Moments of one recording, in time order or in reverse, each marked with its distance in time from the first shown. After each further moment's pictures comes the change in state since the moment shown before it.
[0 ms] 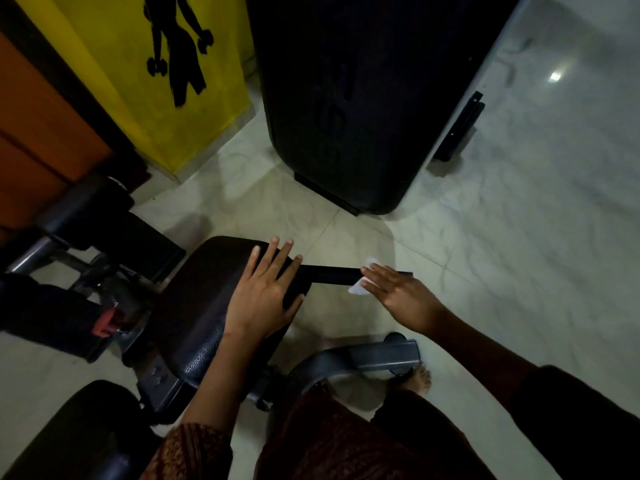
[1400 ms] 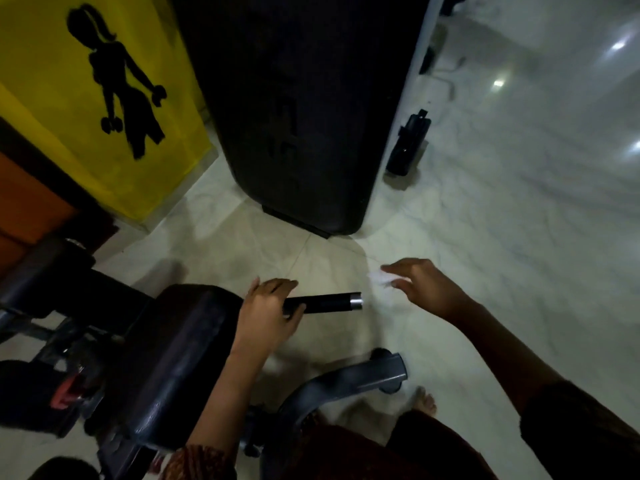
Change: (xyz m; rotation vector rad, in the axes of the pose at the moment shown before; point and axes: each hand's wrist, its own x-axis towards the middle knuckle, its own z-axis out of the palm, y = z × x) left_hand 0.051 0.064 -0.019 -0.376 -0.007 -0.045; right_hand -0.061 0.074 -0.062 0.633 -0.028 0.671
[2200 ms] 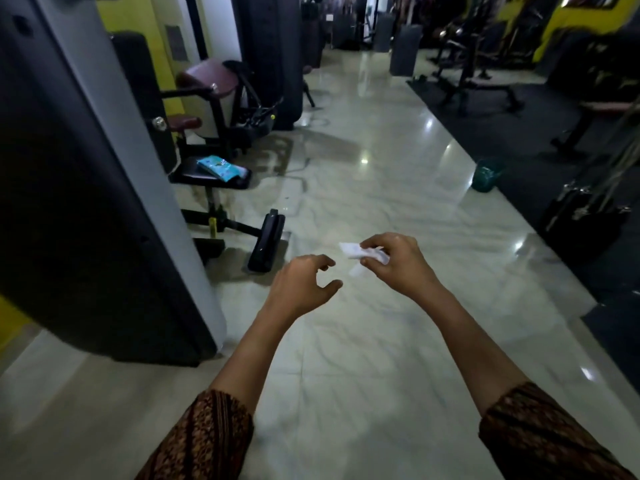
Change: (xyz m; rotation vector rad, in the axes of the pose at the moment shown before) left_hand 0.245 0.493 0.057 -0.192 -0.017 0.418; right_hand -0.121 0.264 -0.325 0.067 0.702 0.240
